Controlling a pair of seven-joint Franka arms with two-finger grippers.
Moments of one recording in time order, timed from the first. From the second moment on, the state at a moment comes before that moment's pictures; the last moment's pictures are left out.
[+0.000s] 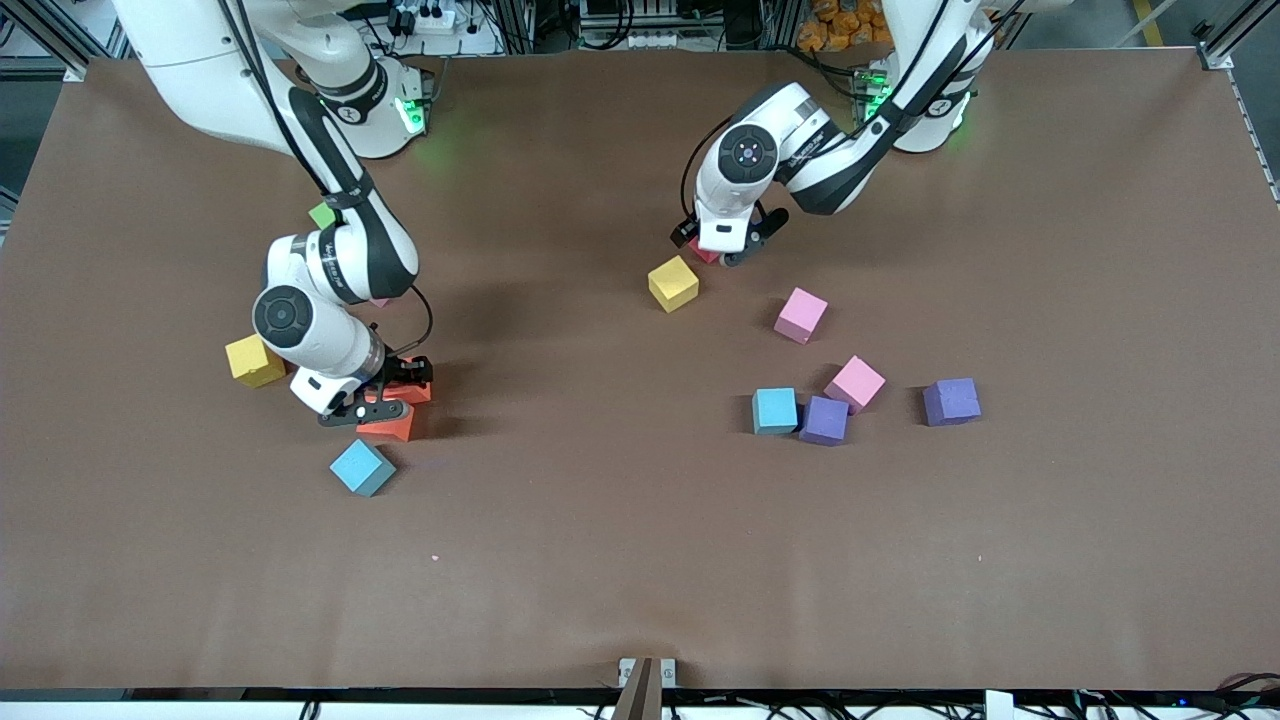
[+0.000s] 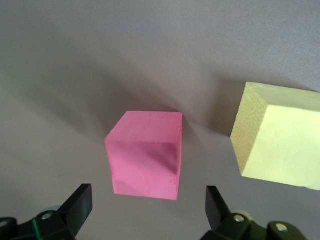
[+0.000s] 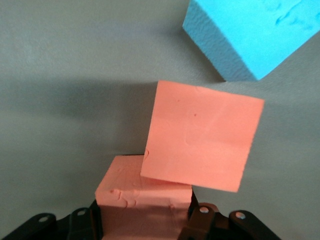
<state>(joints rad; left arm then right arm) -0.14 0.36 -0.76 -2.27 -0.08 2.39 -1.55 0.25 0.42 -0.04 -2.12 0.08 2.48 0.03</state>
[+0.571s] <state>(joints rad) -0.14 0.38 -0.76 -2.27 -0.08 2.40 -1.55 0.22 0.32 -0.05 -2.12 0.08 2.35 -0.20</state>
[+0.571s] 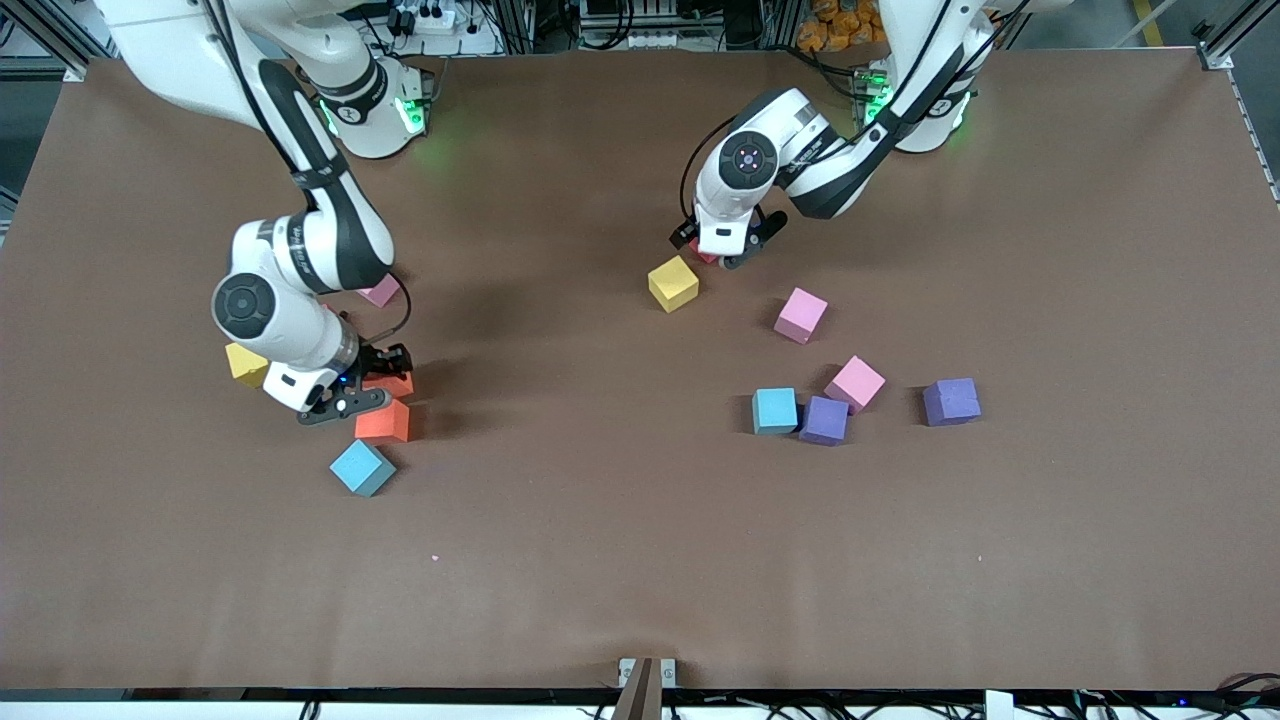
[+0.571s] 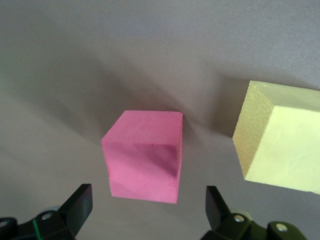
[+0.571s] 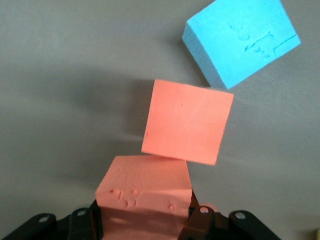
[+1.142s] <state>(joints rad) -0.14 0.40 -0.75 -2.28 -0.06 2.41 -1.55 0.26 0.18 -0.04 -2.17 0.08 2.29 -0.84</state>
